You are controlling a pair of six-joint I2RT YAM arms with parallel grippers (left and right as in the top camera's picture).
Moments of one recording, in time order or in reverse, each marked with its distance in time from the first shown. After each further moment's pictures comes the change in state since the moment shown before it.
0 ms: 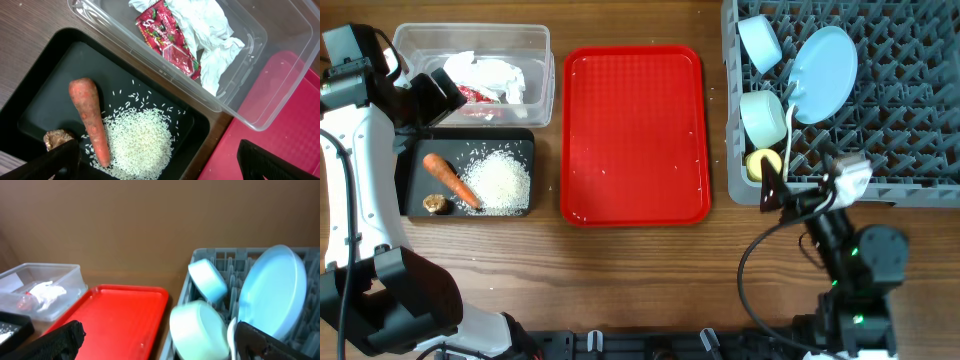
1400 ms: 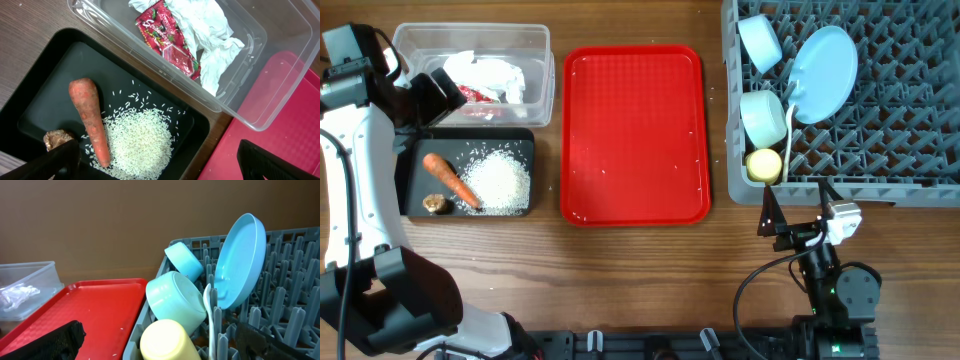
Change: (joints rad) left arm 0.000 0.000 0.000 0.001 0.000 0.000; right arm 0.000 -0.415 -0.270 -0.091 0.123 0.026
